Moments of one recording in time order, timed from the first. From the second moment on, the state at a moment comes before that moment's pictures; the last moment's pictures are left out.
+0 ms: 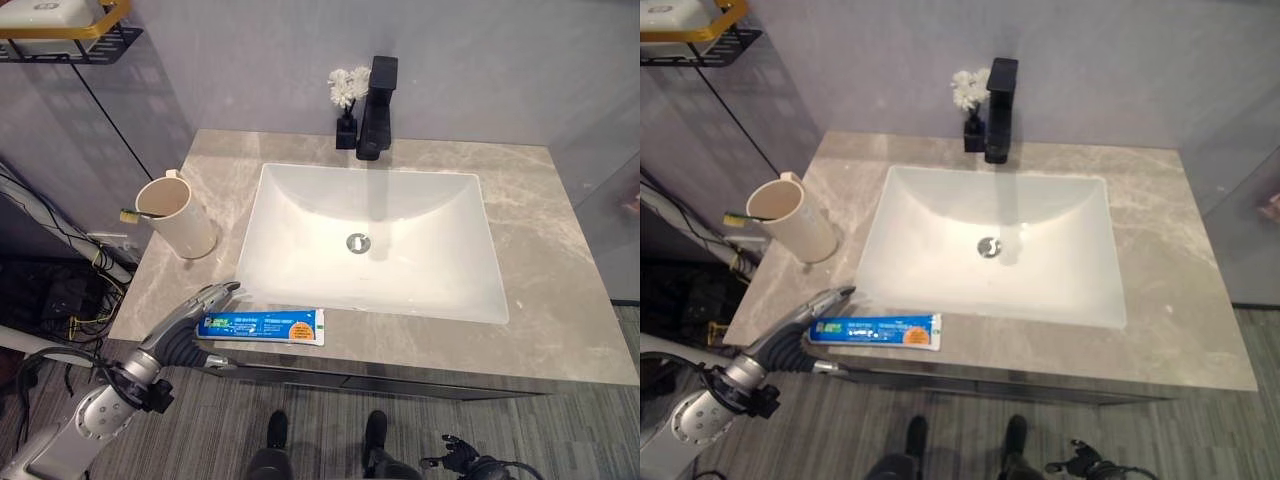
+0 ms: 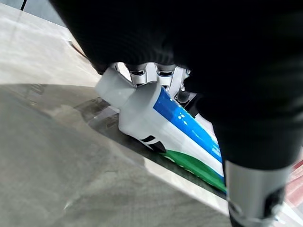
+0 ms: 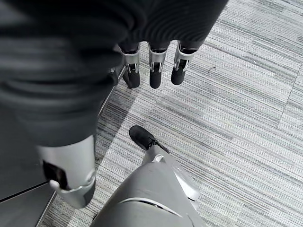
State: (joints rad) left arm 0.28 0.96 -0.13 -0.15 0.10 -0.37 0.05; right arm -0.09 -0.31 0.35 1.34 0.05 -0.10 0.00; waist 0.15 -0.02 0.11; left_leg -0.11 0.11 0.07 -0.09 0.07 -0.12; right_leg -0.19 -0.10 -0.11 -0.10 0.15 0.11
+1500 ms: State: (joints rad) left arm 0.20 0.99 -0.16 -0.10 0.16 -0.35 0.03; right arm -0.07 -0.31 0.35 1.36 0.05 -0.10 -0.03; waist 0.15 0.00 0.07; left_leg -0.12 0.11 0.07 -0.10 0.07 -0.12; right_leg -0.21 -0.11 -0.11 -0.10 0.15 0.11
